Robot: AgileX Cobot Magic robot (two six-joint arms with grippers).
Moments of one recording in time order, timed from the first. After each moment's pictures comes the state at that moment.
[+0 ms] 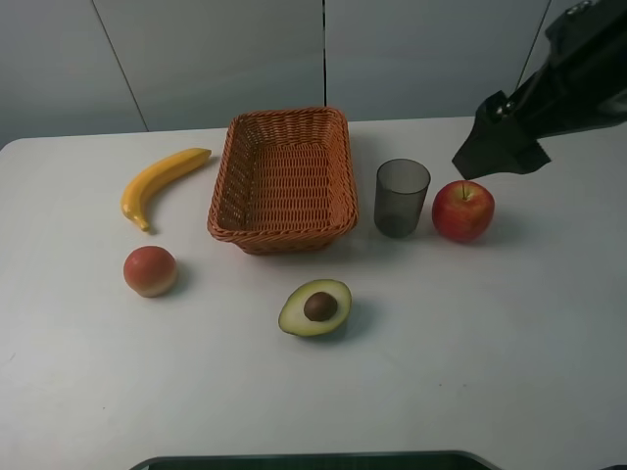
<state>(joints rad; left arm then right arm) -0.07 0.00 -0.51 -0.02 1.09 0.05 0.45 1.25 -0.96 0.08 0.90 -0.26</state>
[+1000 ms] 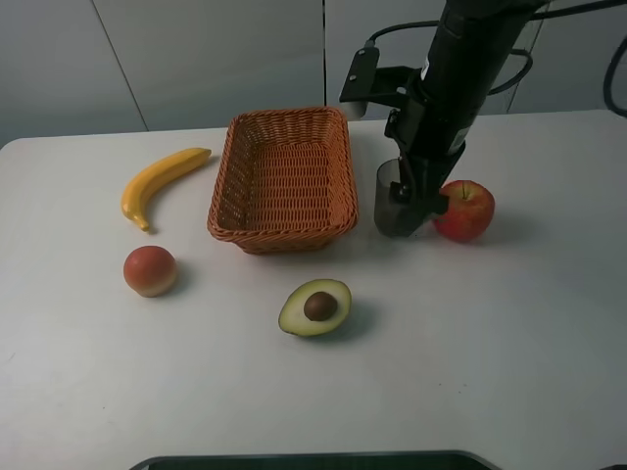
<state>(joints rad) -0.07 0.00 -0.51 -0.02 1.09 0.05 0.53 1.81 -1.26 0.06 0.99 -0.81</state>
